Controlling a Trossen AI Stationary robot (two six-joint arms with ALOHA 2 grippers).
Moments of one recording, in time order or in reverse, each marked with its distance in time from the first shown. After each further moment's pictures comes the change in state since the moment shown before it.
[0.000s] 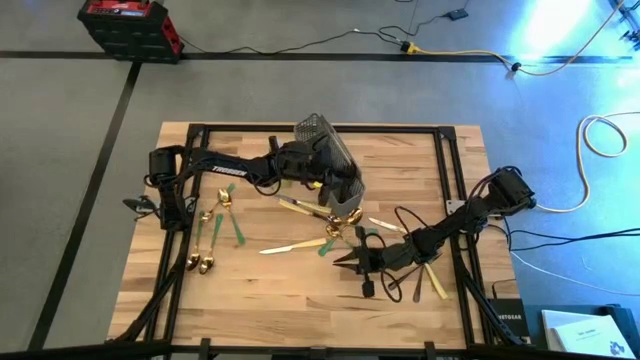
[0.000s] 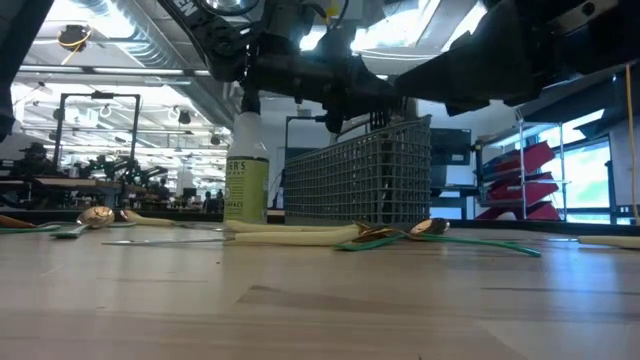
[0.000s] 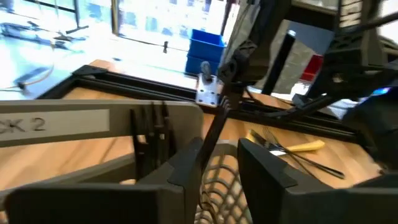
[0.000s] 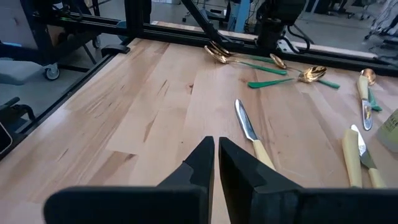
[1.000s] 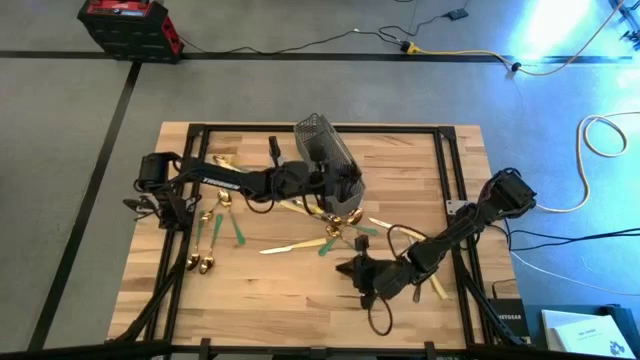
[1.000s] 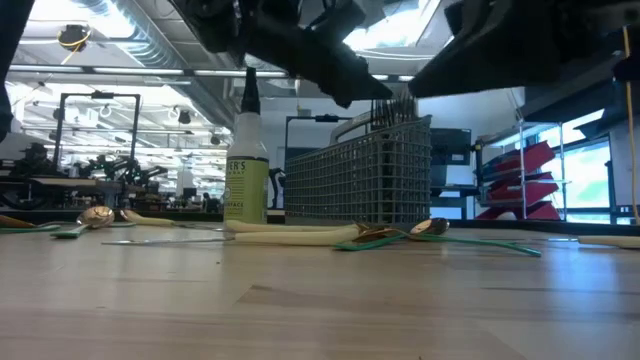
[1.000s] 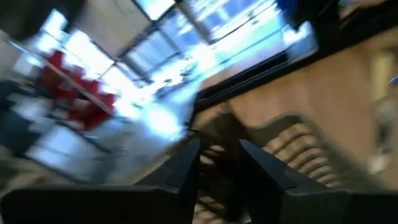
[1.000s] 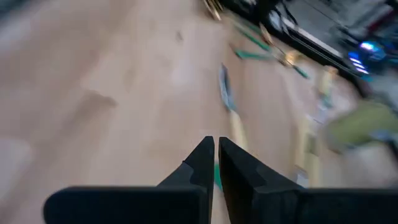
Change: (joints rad) left arm -0.189 -0.080 -0.001 -0.082 -0.636 0.807; right arm 0.109 0.001 0.291 -0.695 0.268 -0.098
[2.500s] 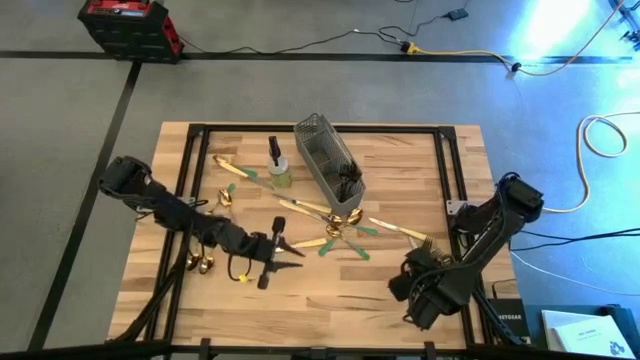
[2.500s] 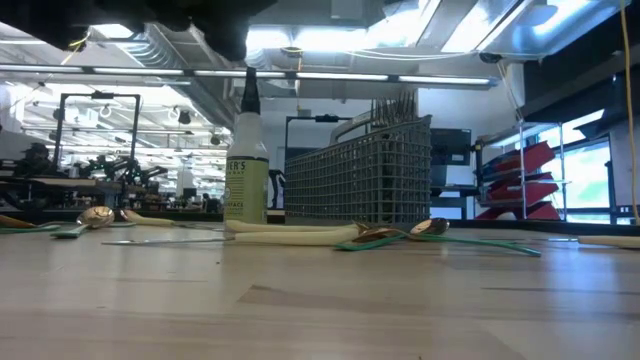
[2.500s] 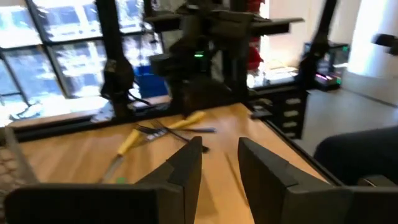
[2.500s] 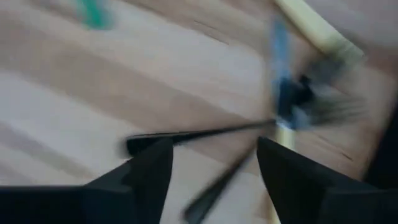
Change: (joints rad) left arm -0.515 -0.251 -0.541 0.415 0.149 -0.577; right arm 0.273 0.000 0.207 -1.282 -0.498 2.208
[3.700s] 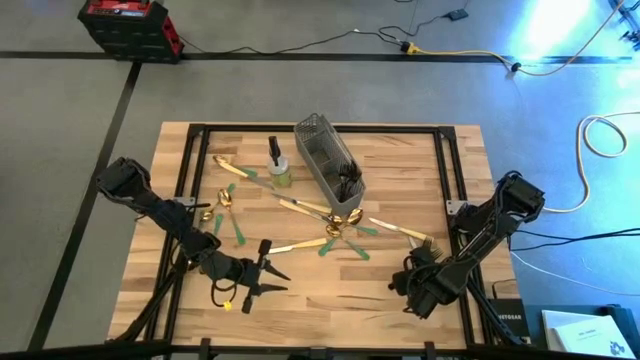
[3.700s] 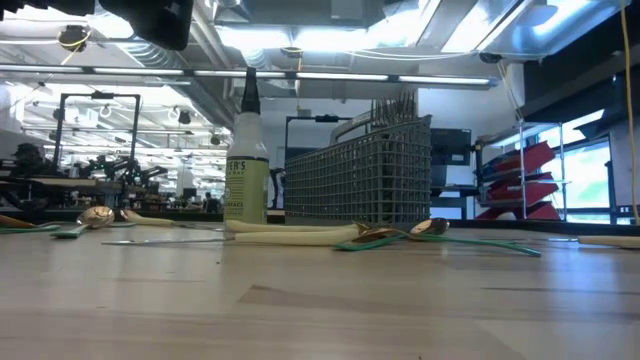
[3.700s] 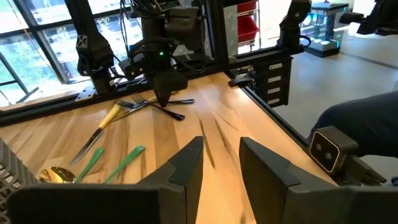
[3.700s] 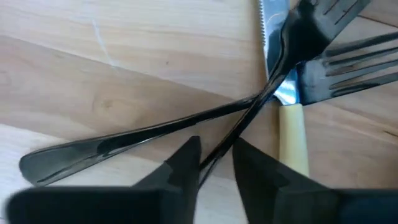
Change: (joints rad) left arm -0.219 0.001 0.000 -0.123 -0.229 -0.009; right arm -0.013 -0.005 -0.257 0.327 -0.109 0.058
